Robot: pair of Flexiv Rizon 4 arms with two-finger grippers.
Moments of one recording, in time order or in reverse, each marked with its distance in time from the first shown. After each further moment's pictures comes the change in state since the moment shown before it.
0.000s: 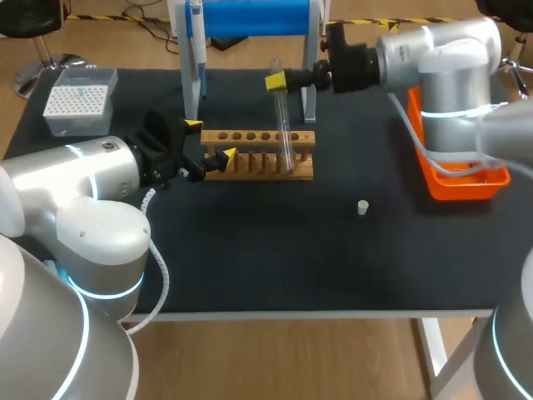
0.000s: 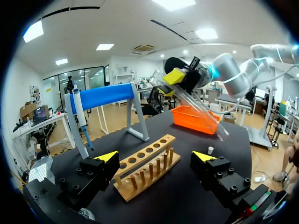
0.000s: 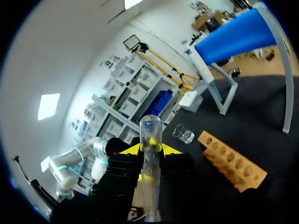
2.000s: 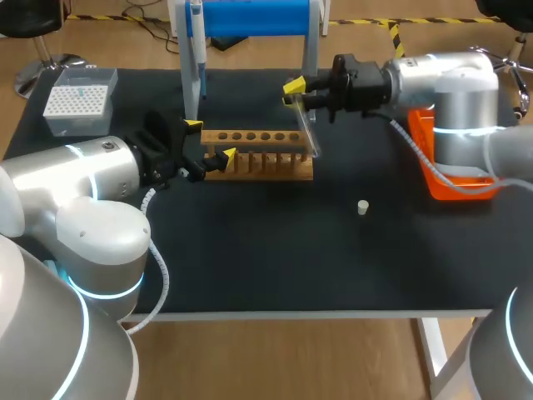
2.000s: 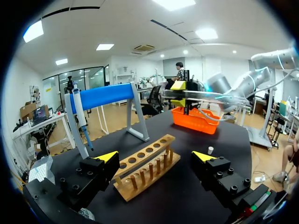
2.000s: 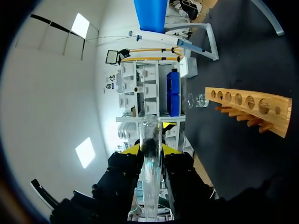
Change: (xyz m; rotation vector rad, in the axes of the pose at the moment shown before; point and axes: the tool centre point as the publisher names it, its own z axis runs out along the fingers) left arm 0.000 0.000 0.000 0.000 0.000 0.000; right arm -0.012 -0.018 -0.028 0.069 0.257 0.600
